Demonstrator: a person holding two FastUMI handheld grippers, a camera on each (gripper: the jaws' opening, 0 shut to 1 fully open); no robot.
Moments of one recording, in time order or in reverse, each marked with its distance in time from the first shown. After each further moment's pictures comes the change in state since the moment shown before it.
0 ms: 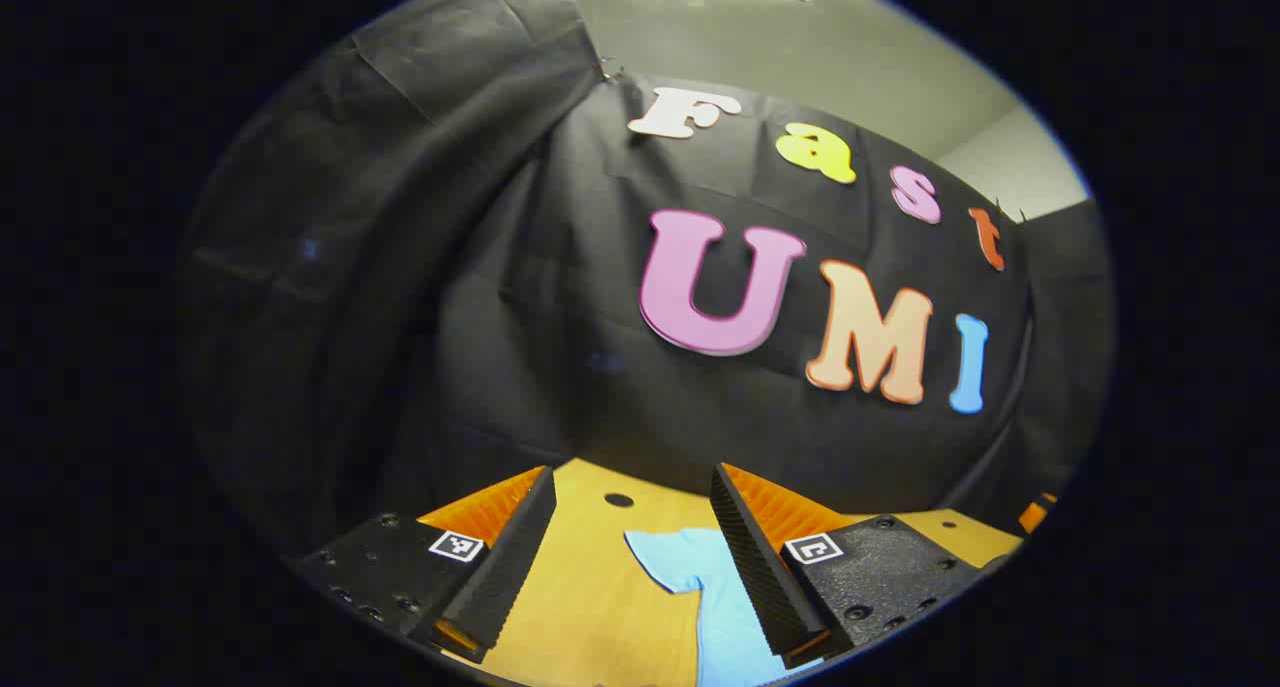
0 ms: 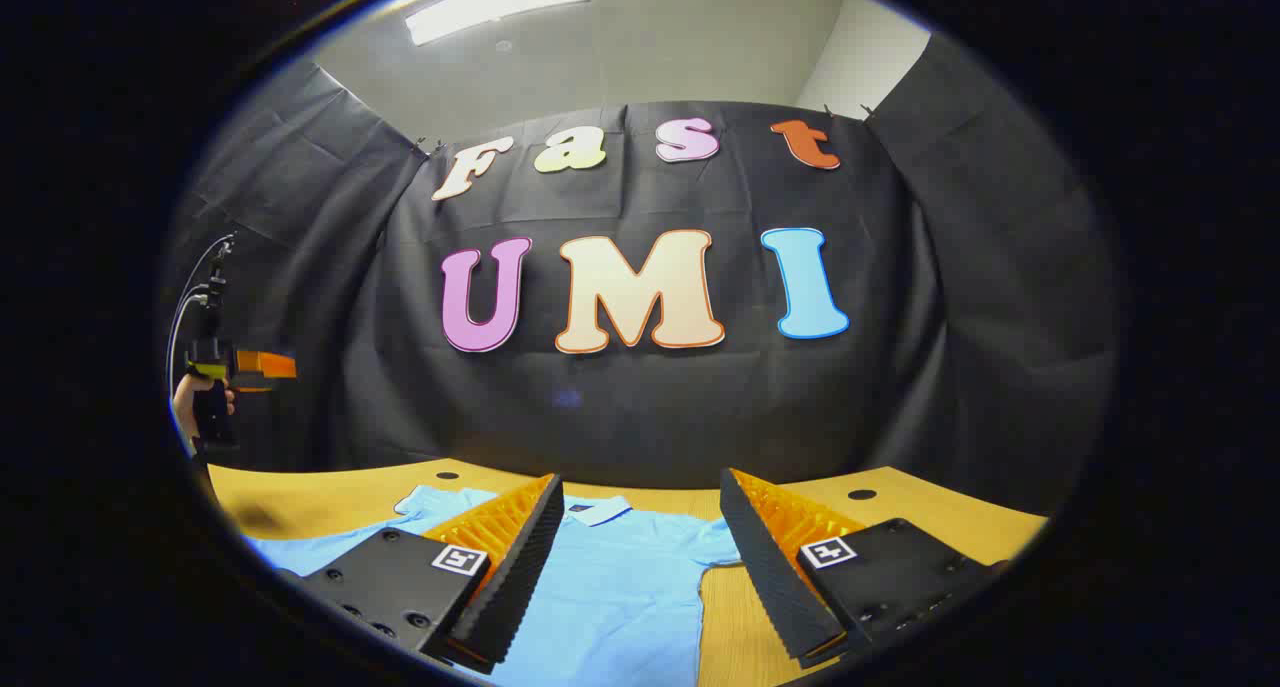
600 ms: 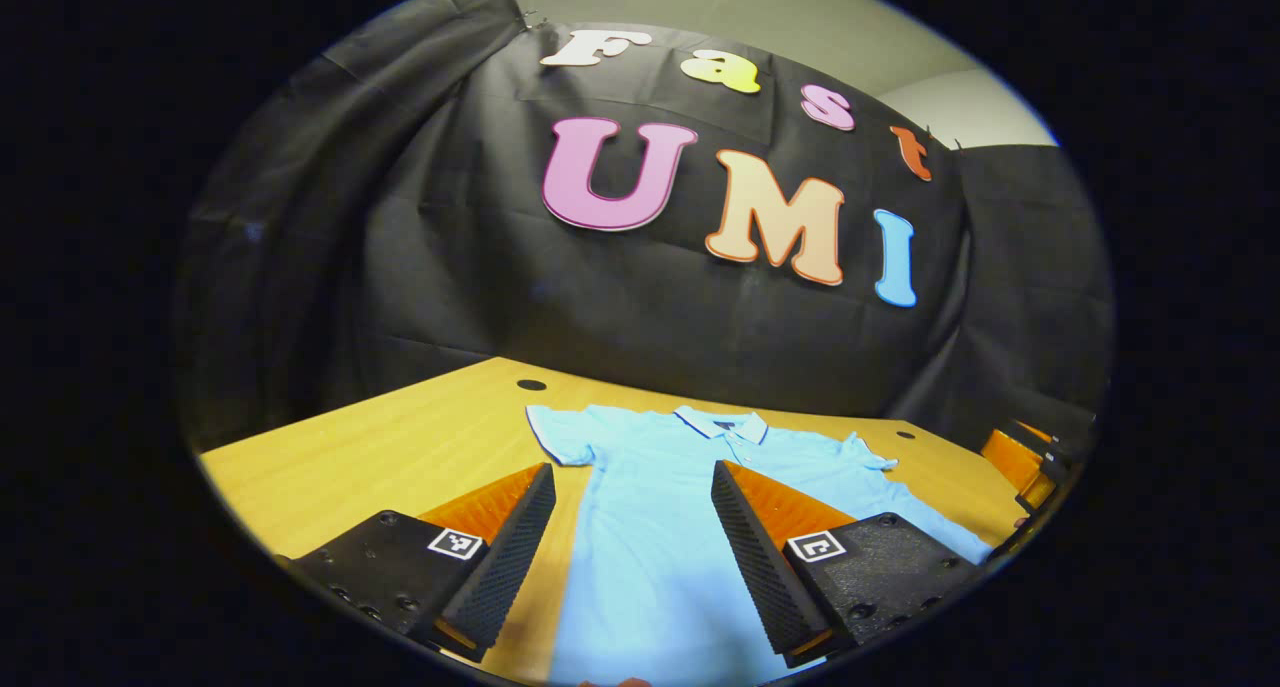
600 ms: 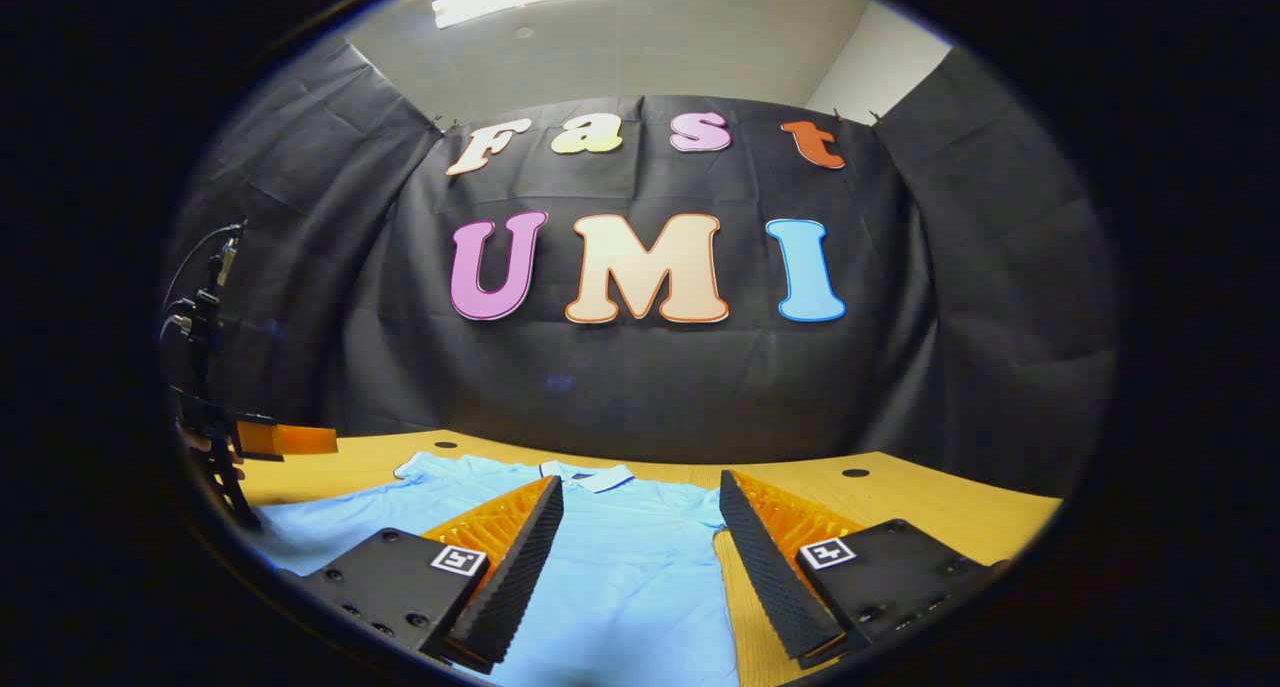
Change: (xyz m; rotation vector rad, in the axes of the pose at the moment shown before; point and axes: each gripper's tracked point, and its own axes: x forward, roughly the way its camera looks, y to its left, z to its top) left arm -0.084 -0.162 -0.187 0.052 0.233 -0.241; right arm -0.030 0.024 -0.047 -0.097 0.016 -0.031
